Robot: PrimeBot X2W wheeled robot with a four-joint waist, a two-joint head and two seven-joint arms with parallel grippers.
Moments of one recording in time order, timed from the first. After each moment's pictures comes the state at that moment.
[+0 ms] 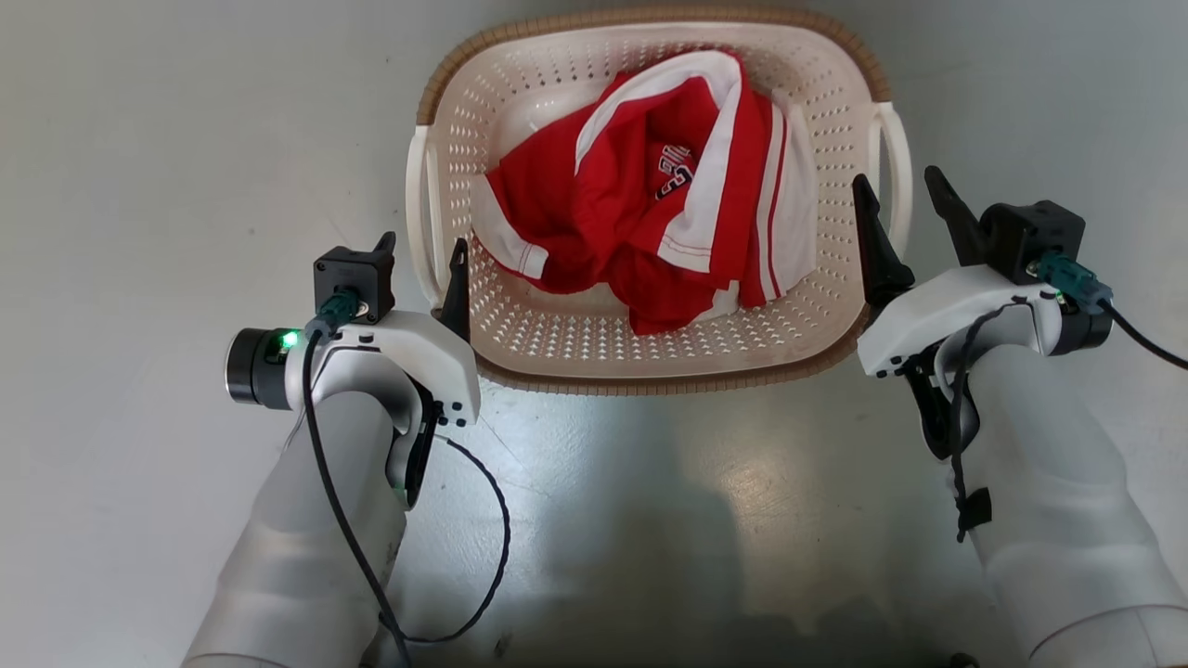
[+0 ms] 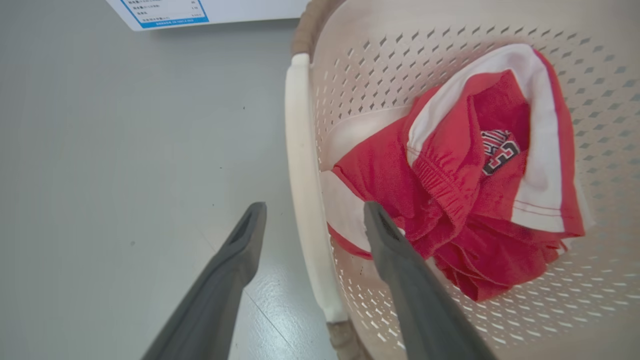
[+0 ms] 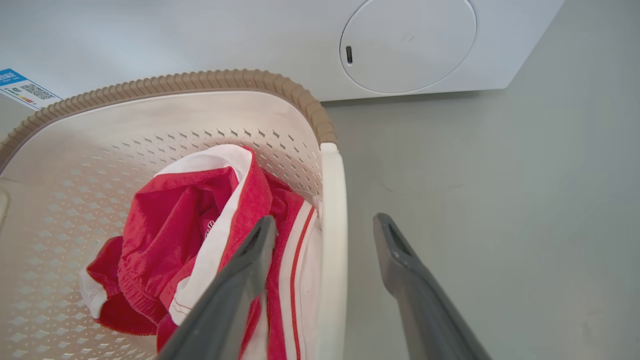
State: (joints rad) left arm -0.73 0.03 -0.25 0.88 -0.24 0.04 -0.26; right arm -0.75 -0.06 0.01 0.86 0.13 0.13 -0.25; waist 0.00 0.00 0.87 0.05
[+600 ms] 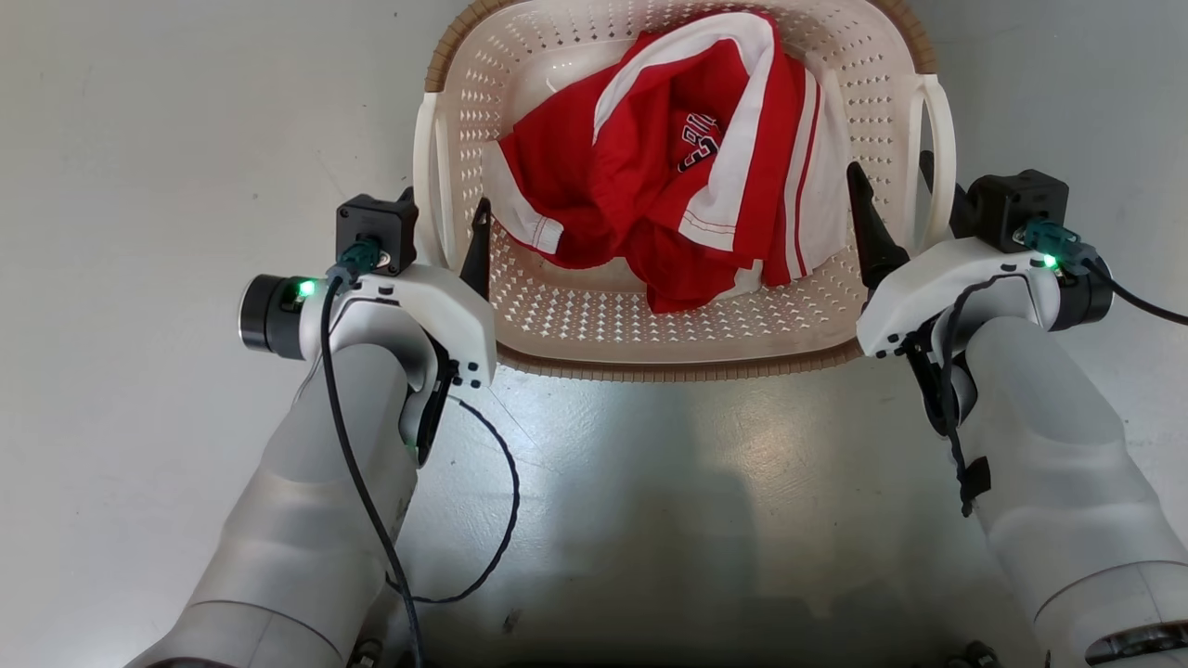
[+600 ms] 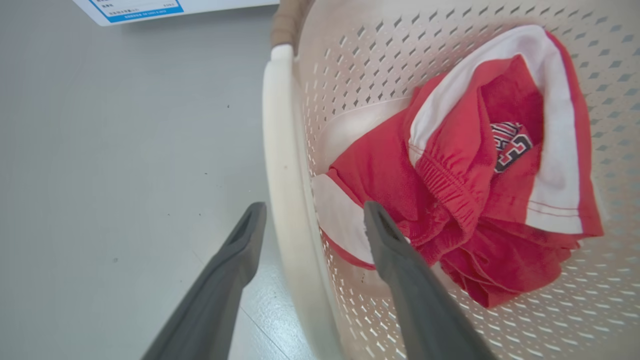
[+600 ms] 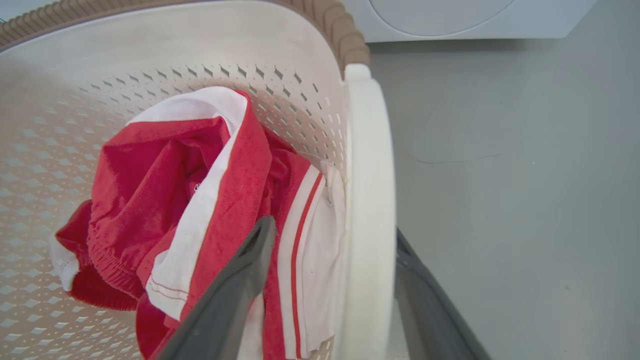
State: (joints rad) left arm -0.85 0.03 -0.34 0.97 -0.30 0.03 -0.26; right arm -0.86 -0.07 0.04 1.02 0.10 0.13 -0.25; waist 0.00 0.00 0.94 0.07
